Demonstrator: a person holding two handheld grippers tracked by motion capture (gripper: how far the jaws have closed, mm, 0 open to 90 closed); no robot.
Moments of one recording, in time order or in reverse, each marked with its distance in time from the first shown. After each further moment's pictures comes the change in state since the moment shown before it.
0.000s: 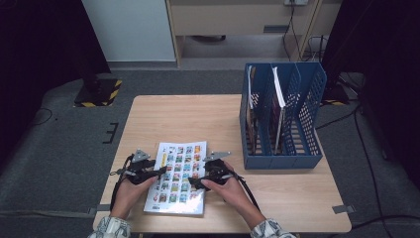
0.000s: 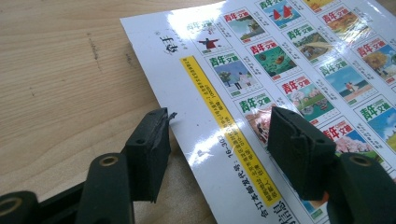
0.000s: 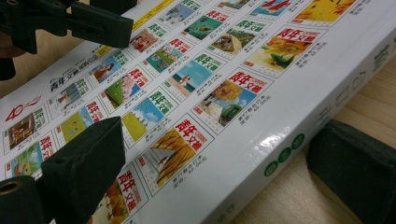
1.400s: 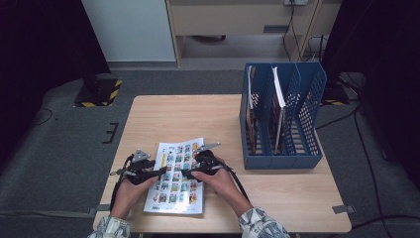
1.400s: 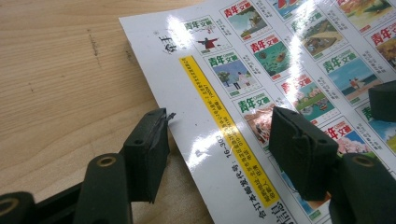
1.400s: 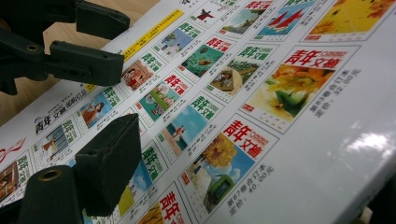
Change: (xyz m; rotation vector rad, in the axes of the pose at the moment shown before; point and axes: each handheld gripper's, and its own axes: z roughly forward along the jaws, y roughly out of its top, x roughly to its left) left arm 0.000 0.000 0.000 0.007 0.002 -0.016; right arm 0.001 0.030 0.026 0.044 0.005 0.019
